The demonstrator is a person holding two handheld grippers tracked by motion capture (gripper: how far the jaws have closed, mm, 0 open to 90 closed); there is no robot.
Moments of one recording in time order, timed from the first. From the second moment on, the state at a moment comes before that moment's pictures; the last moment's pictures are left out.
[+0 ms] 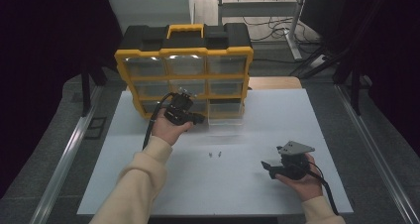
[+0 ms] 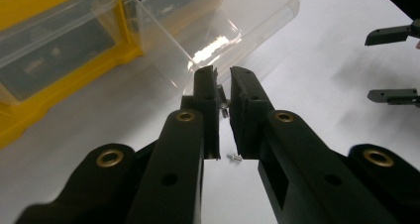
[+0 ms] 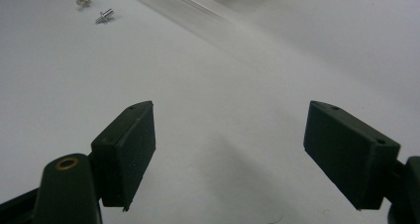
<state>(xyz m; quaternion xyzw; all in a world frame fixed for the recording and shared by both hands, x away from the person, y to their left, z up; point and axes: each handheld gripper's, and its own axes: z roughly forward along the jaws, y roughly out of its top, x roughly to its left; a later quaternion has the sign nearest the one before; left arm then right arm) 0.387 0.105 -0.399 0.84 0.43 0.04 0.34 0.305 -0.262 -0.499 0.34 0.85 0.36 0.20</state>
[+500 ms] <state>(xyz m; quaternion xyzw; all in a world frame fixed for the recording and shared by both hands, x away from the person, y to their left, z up) 0.404 0.101 -0.394 0.83 0.43 0.04 0.35 0.305 -0.261 -0.500 0.34 0.85 0.36 0.20</state>
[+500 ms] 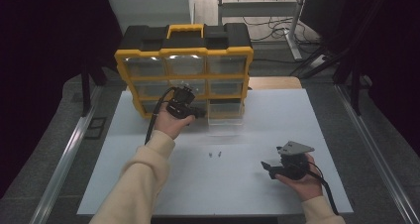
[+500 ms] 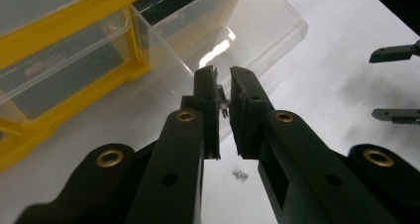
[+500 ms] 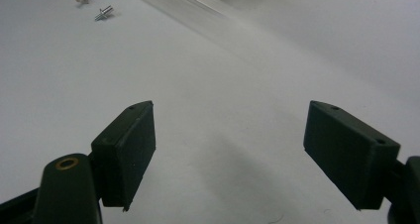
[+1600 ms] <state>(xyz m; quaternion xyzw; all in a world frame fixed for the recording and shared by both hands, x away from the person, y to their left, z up) 0.439 0.064 -0.412 0.83 0.44 0.01 0.35 0.307 -0.262 -0.503 0.34 0.85 0.35 0.20</state>
